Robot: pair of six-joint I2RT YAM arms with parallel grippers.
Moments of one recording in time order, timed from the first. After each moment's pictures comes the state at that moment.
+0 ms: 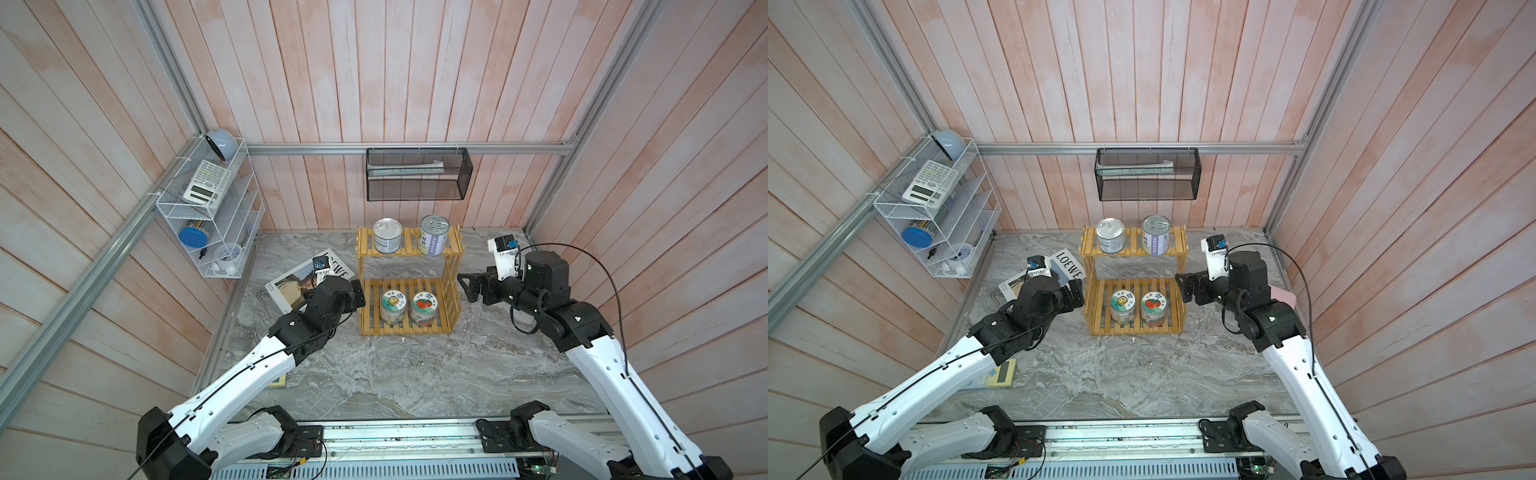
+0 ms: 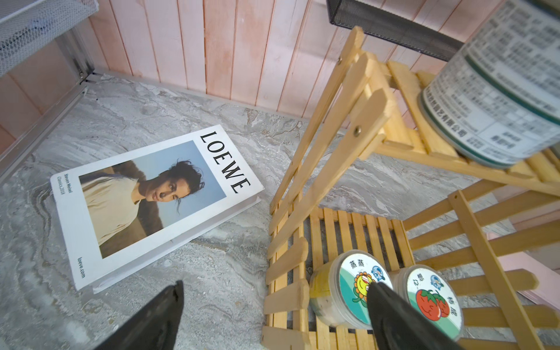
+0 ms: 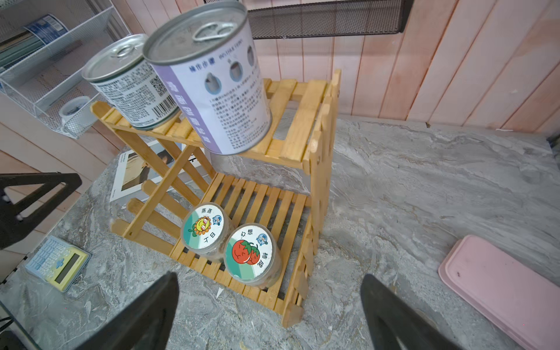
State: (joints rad) left arm -0.68 1.10 0.95 -0.42 -0.49 -0.57; right arm 0.37 1.01 1.17 -0.62 -0.18 0.13
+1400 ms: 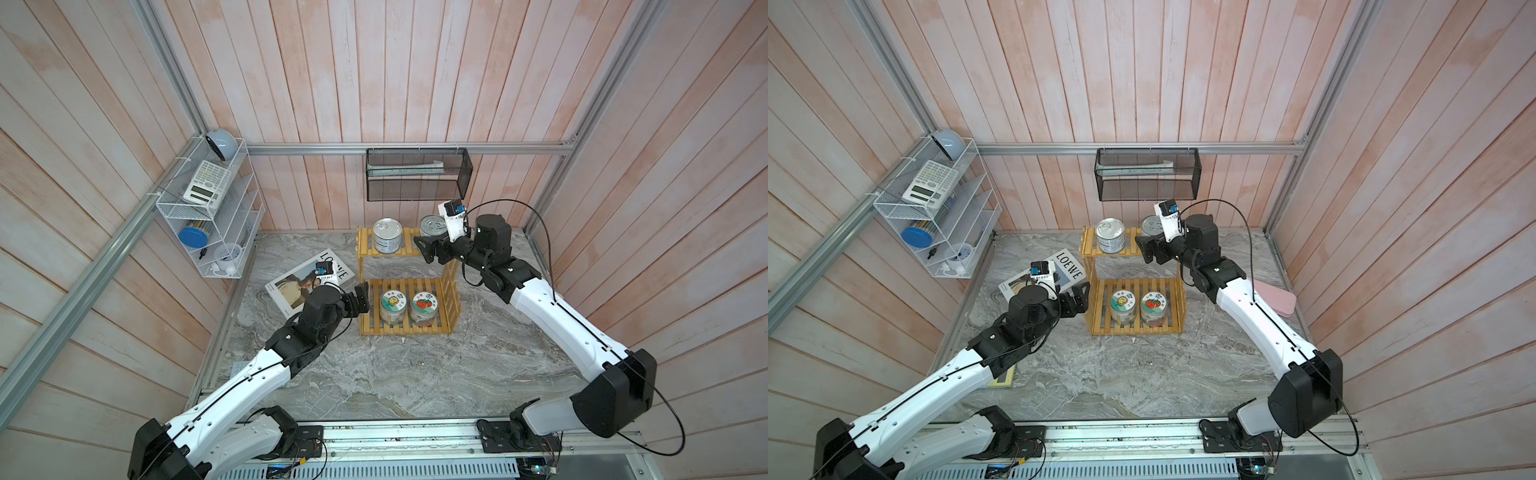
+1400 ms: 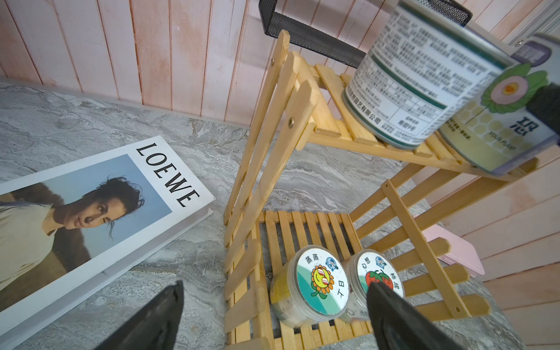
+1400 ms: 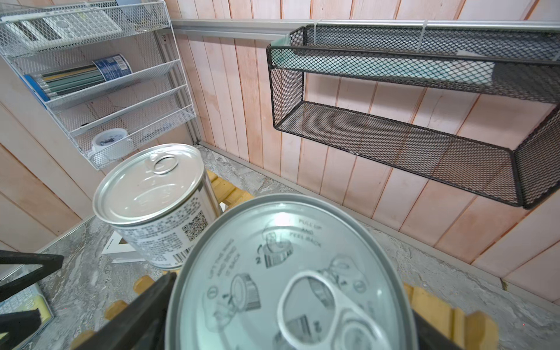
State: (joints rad) left arm -0.65 1.02 0.79 -0.16 -0.30 -0.49; right arm 0.48 1.45 1.34 -0.15 -0.22 0.01
